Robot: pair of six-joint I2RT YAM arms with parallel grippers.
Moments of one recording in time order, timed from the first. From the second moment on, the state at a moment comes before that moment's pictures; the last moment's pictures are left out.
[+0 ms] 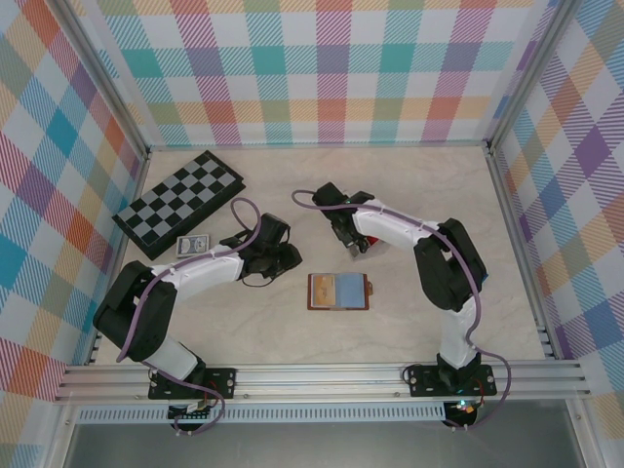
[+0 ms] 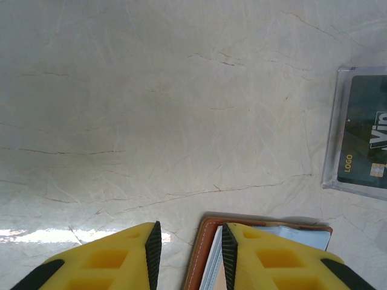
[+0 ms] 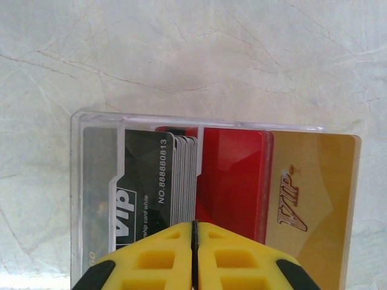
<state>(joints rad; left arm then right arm) -0.60 1.55 0.87 -0.32 0.09 -1.03 0.69 1.97 1.49 -0.84 0.54 0.16</state>
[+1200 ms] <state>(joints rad) -0.60 1.55 0.88 -0.32 0.10 -1.02 0.62 1.97 1.49 -0.87 0.09 0.42</state>
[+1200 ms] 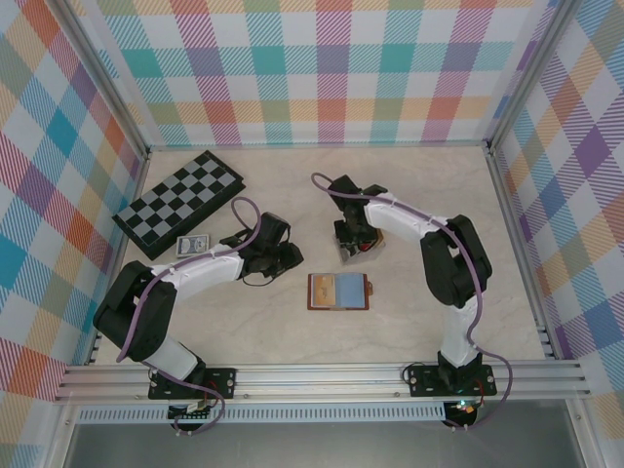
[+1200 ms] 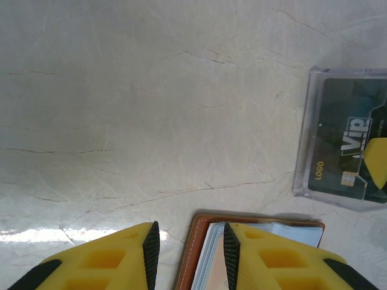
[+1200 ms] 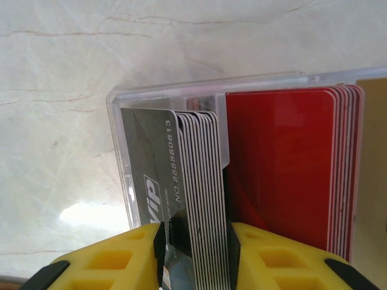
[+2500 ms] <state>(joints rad) -0.60 1.55 0.89 -0.32 0.09 -1.02 0.71 2.00 1.52 -0.89 0.38 0.21</state>
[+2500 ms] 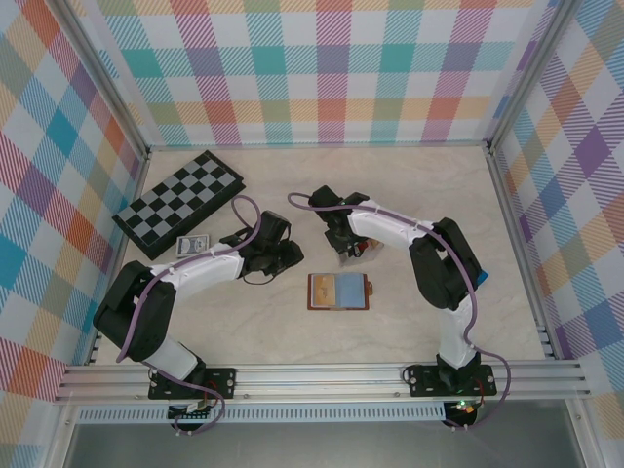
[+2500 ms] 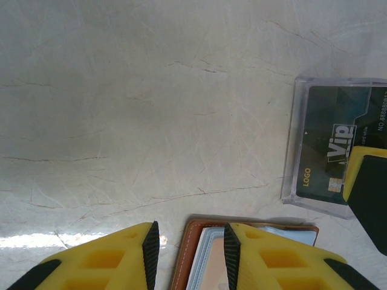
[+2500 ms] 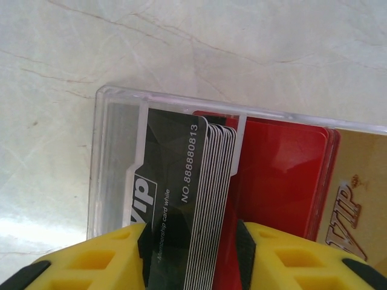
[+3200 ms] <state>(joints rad) -0.60 1.55 0.89 -0.32 0.09 -1.02 0.69 1.98 1.50 -0.89 0.38 0.18</state>
